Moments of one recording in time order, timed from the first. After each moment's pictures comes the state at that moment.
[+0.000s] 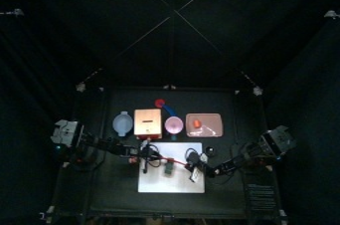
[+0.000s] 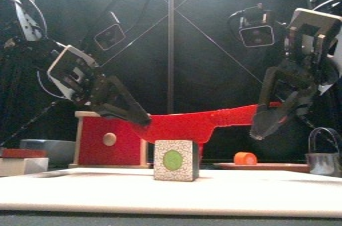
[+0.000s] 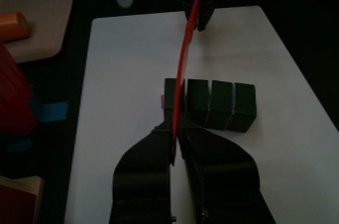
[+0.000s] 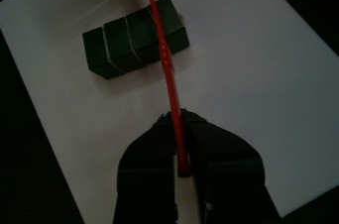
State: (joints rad) left arm -0.12 0.09 0.95 -0.07 -0.62 0.07; right arm 0.41 -0.02 0.83 -1.37 0.47 2.21
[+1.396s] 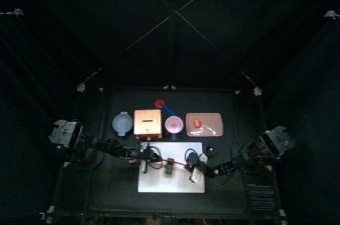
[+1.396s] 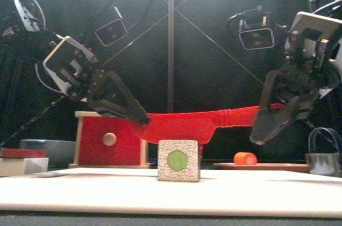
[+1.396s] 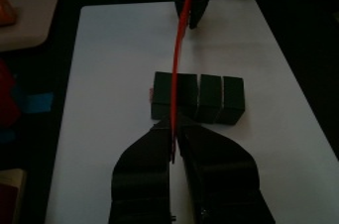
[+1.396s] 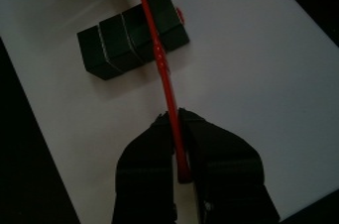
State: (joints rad) left arm -0.18 0.06 0.92 -0.13 -0.45 0.07; right arm 0.40 -0.02 0.83 -1.38 0.47 2.21
